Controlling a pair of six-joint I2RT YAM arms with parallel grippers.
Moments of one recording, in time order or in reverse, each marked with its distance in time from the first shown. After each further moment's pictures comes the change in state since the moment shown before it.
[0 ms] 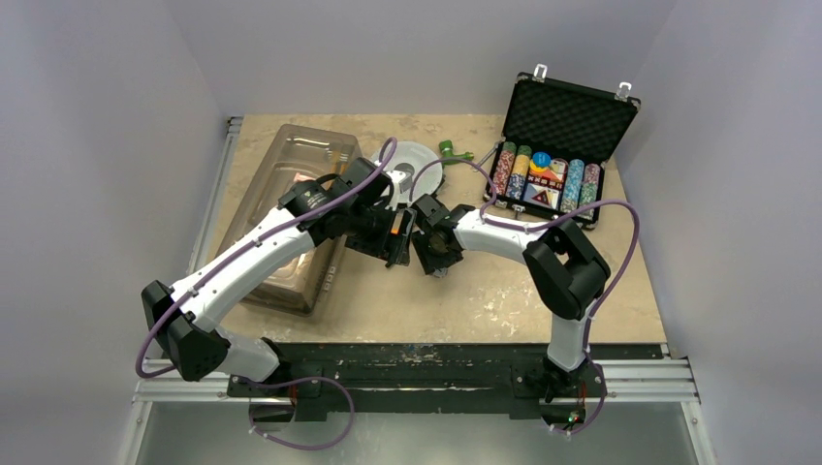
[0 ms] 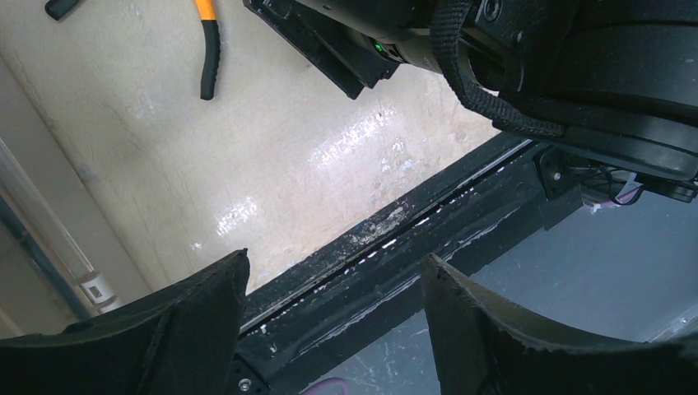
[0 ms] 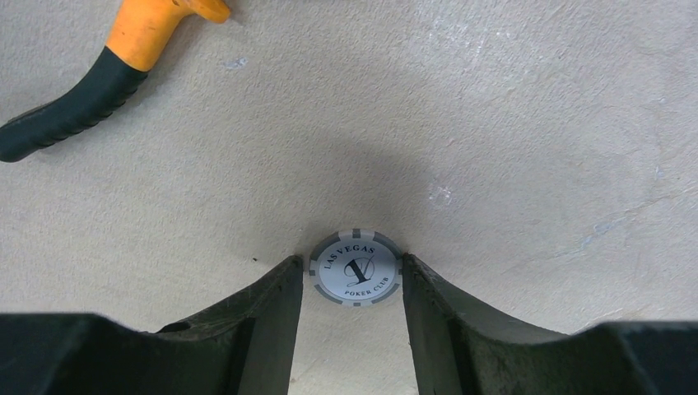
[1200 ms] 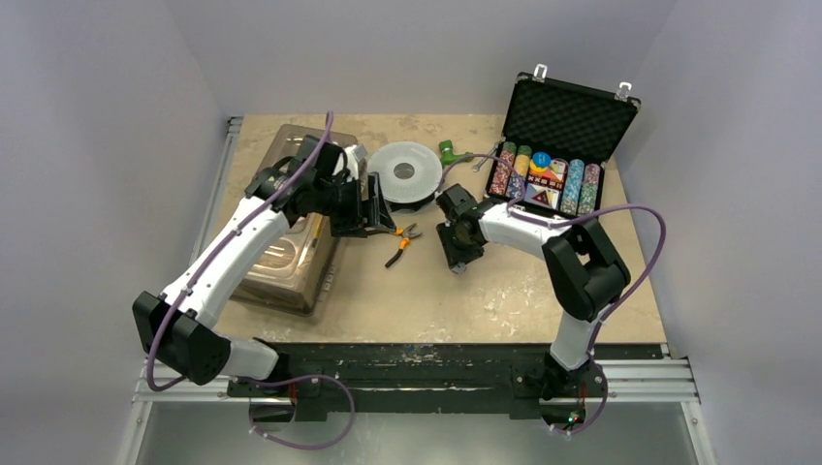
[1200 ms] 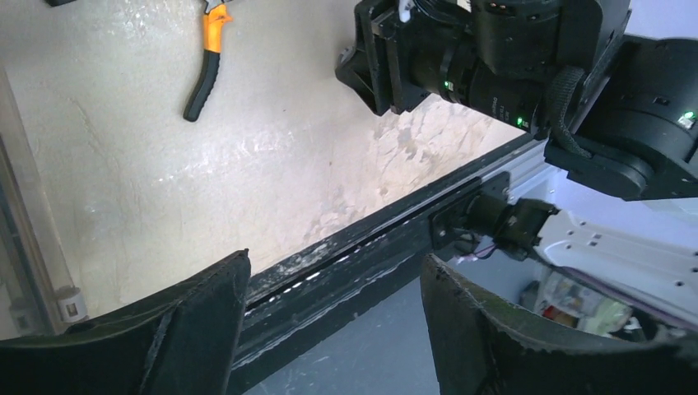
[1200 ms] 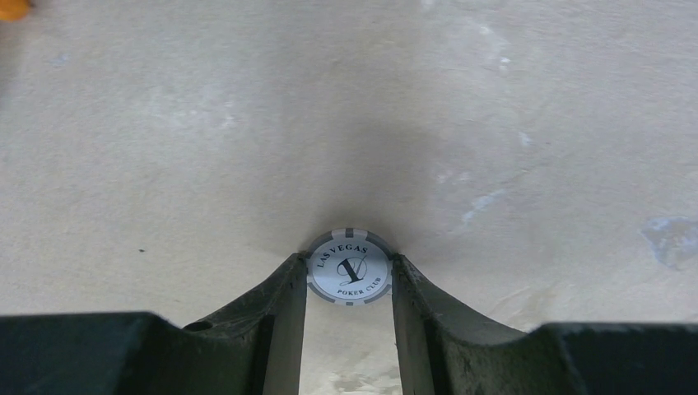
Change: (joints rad) left arm 0.290 -0.031 -0.063 0.108 0.257 -0.161; right arm -0.137 -0.071 -0.079 0.013 -0.061 -0.047
